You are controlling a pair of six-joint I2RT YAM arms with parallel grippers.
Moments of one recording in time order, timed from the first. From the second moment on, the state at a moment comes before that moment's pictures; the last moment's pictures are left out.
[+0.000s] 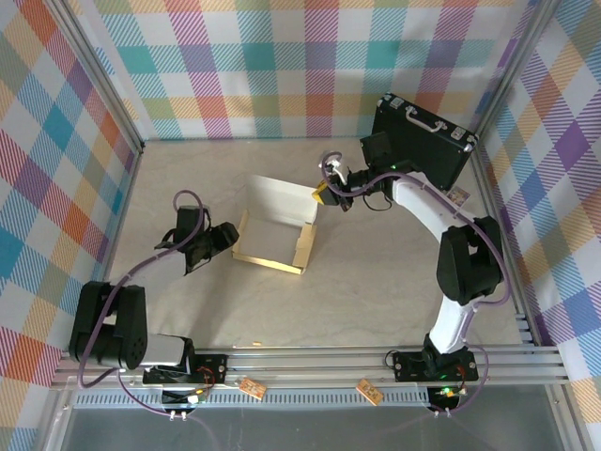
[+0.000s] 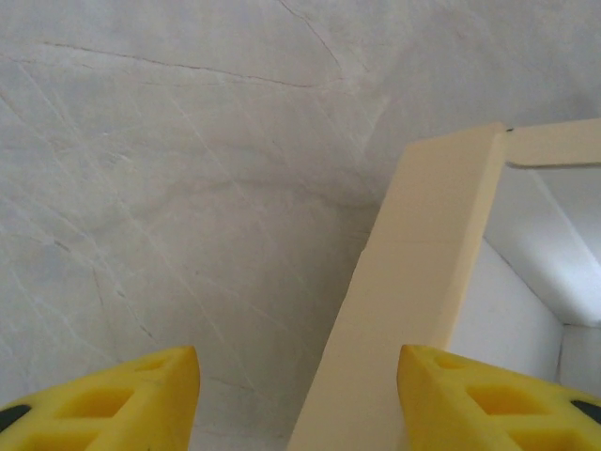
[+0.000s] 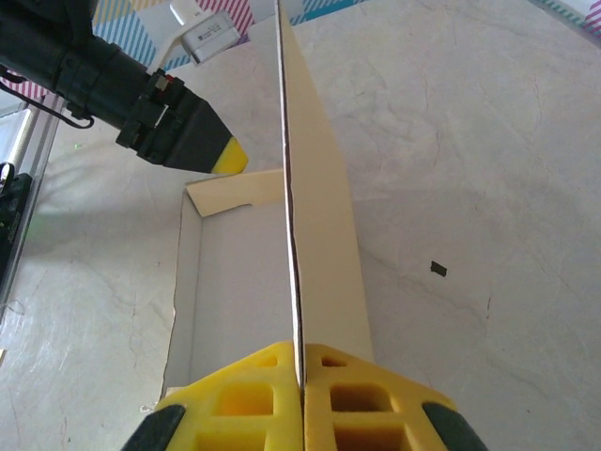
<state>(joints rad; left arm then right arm) -0.12 1.37 0.64 -0.11 0.17 -0.60 0.37 1.82 1.49 -0.54 -0.91 -0.55</state>
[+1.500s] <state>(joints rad) -0.08 1.64 0.94 0.12 0.64 -0.65 0.33 1.86 1.54 -0.58 -0.95 -0.60</state>
